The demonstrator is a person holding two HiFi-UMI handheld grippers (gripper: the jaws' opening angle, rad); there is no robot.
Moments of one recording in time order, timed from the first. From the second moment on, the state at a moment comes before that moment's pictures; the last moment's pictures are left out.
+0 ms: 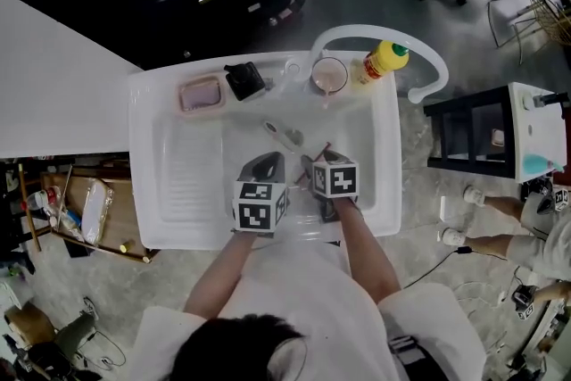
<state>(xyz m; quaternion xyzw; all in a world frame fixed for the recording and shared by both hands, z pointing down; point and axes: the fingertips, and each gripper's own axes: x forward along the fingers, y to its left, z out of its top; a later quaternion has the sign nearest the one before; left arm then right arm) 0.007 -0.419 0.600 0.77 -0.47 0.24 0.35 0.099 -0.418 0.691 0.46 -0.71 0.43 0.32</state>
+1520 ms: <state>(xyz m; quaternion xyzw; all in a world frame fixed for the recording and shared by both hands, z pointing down) -0.005 -0.435 0.621 0.74 -0.49 0.26 0.39 0.104 -0.436 0.768 0.46 -0.63 0.58 0.24</state>
